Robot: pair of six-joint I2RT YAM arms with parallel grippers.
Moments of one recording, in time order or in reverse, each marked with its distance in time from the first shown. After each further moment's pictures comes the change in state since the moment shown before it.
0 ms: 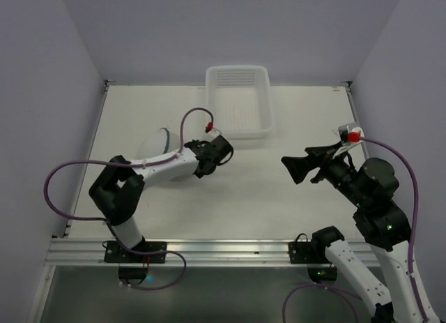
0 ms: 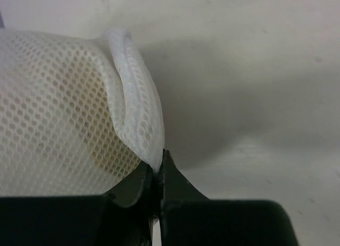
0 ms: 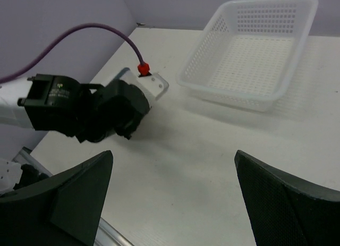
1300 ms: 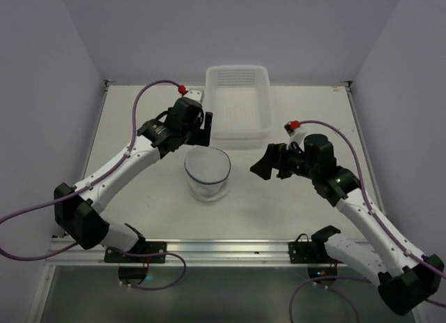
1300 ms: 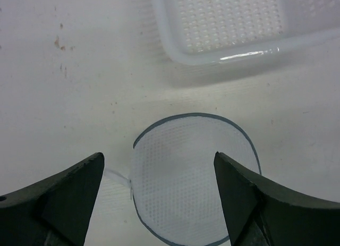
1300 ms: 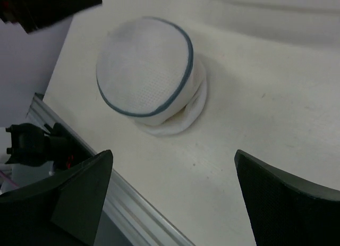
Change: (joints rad) left arm 0.069 -0.282 0.213 -0.033 0.421 -0.119; right arm 0.076 0.282 -0.155 0.126 -0.097 0.108
